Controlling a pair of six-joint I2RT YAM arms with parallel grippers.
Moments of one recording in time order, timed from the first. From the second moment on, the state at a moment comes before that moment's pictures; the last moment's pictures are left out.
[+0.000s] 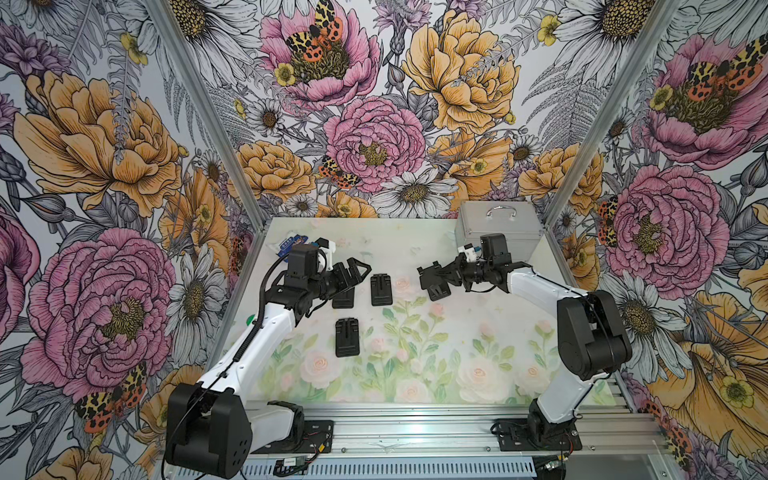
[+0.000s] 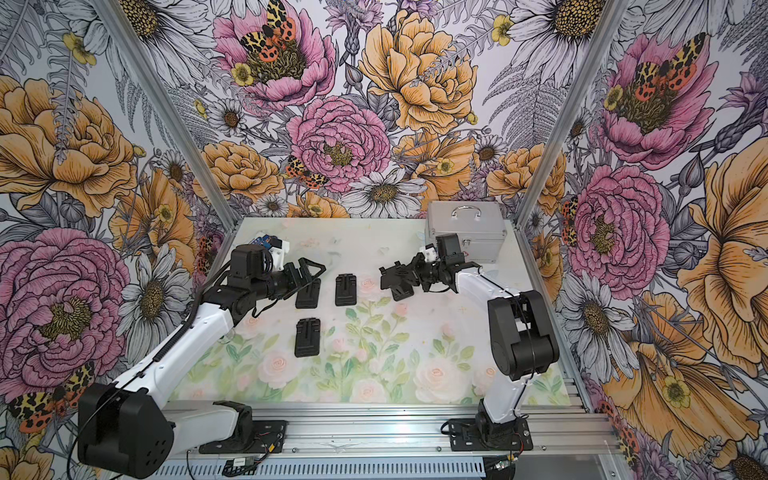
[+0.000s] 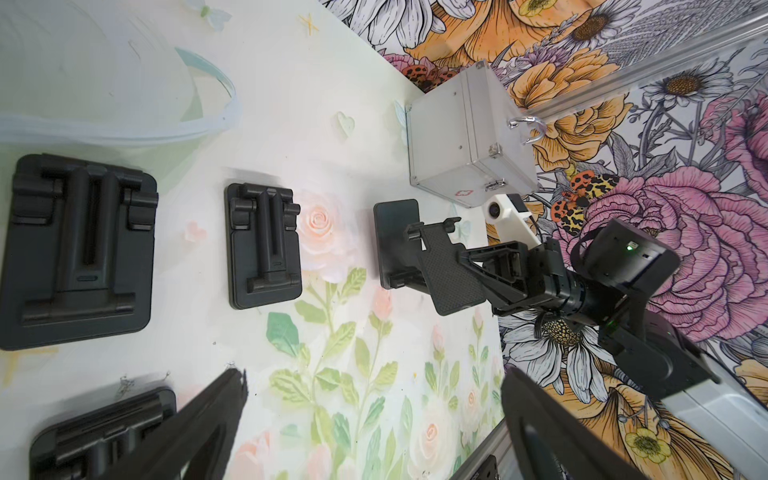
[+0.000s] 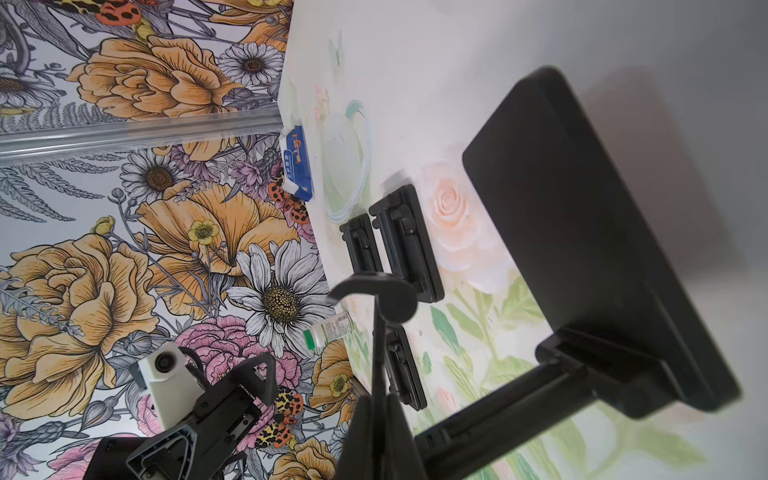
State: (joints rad) left arm -0.22 1.23 0.94 -0.38 0.48 -0.68; right arm 0.21 1.75 1.09 -0.07 -0.85 1.10
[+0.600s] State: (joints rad) left arm -0.23 1.23 0.93 -0.41 0.47 -0.66; right arm 0.17 1.84 0.84 0.58 -0.86 1.61
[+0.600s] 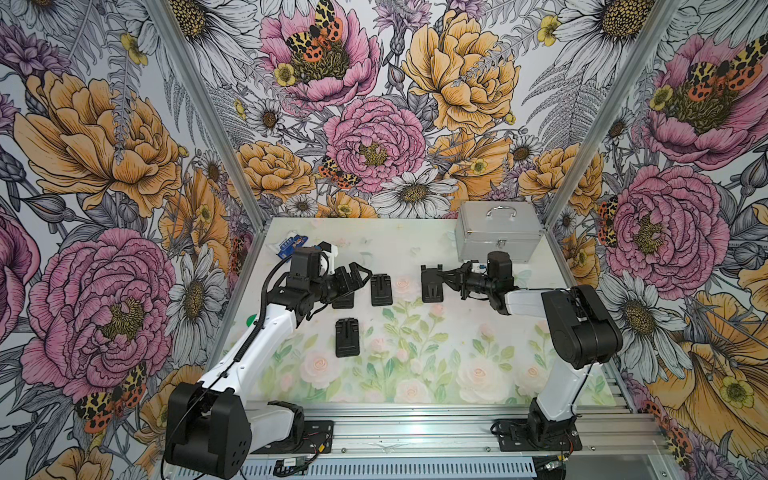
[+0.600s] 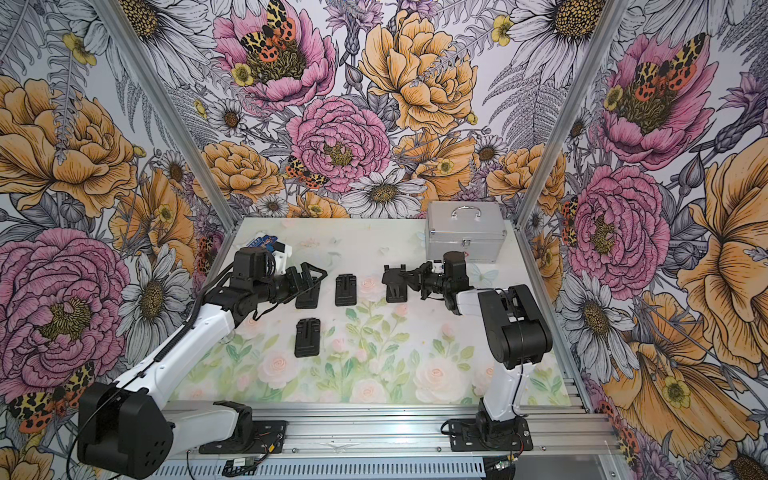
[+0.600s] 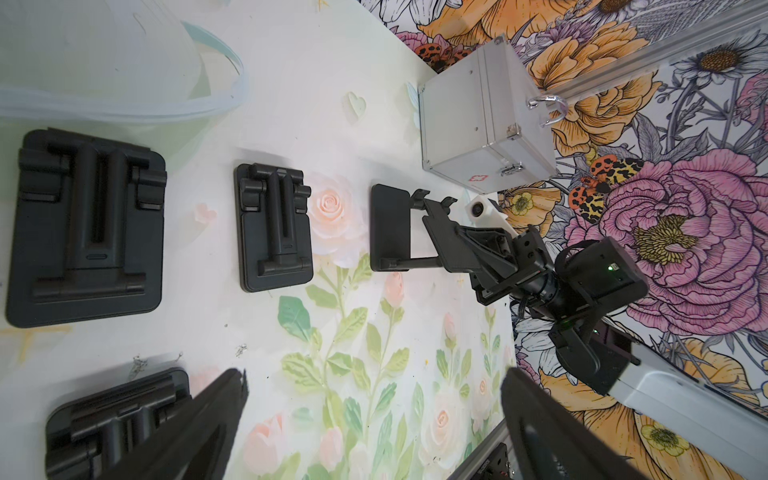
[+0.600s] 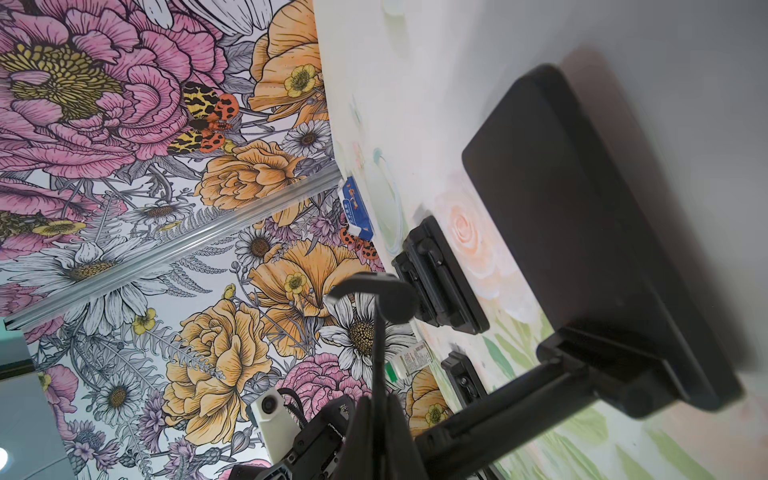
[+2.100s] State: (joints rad) left arm -0.19 1.22 0.99 -0.53 0.45 -0.65; right arm 0.30 1.48 1.48 -0.73 -0.52 0.80
